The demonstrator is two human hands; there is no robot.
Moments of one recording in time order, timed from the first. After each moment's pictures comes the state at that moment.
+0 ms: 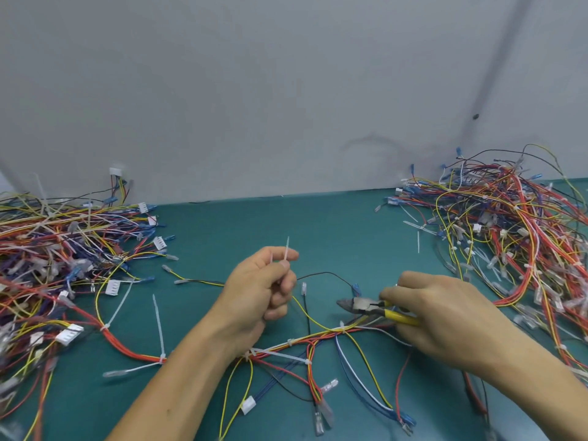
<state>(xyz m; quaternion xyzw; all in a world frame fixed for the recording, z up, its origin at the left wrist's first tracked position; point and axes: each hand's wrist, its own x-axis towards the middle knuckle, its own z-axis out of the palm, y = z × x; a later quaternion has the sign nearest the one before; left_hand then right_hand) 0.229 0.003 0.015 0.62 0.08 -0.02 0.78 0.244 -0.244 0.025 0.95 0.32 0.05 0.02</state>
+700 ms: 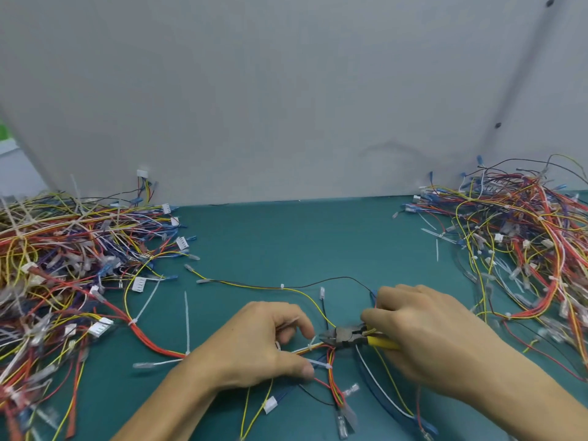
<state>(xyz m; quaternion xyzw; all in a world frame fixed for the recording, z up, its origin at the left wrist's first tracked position) 0.186 0.041 0.007 0.91 -0.11 -0.07 0.40 0.222 -0.198 0.043 0.92 0.39 0.03 0.07</state>
